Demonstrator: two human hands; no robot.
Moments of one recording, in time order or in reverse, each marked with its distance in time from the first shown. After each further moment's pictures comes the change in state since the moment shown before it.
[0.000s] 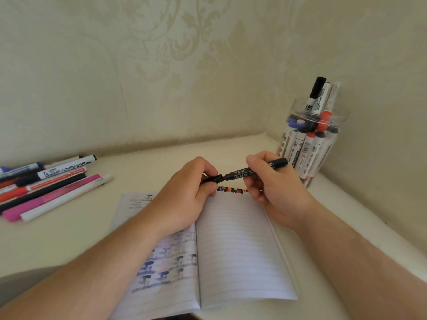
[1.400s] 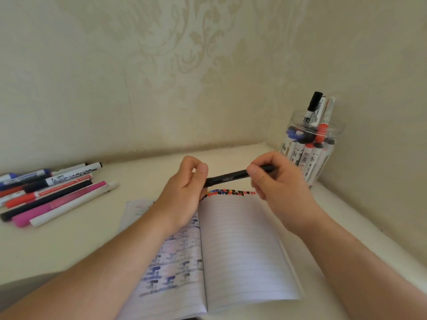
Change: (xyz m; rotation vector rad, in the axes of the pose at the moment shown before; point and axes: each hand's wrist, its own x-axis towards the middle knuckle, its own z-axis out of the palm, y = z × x) left_hand 0.004 -0.006 -0.003 -0.327 0.159 -0.072; right_hand -0.006 -0.004 -0.004 -0.324 0.064 -0.339
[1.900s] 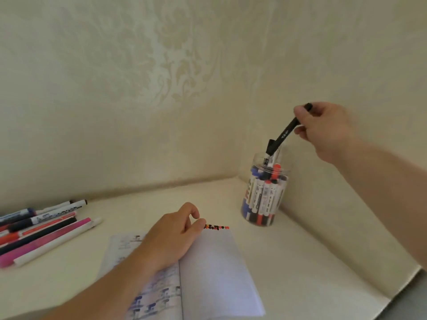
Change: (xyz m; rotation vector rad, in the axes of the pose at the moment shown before) left_hand -0.008 0.011 0.005 0.380 -0.191 0.073; right_hand 0.109 -0.131 -0.146 -0.141 0.451 -0.029
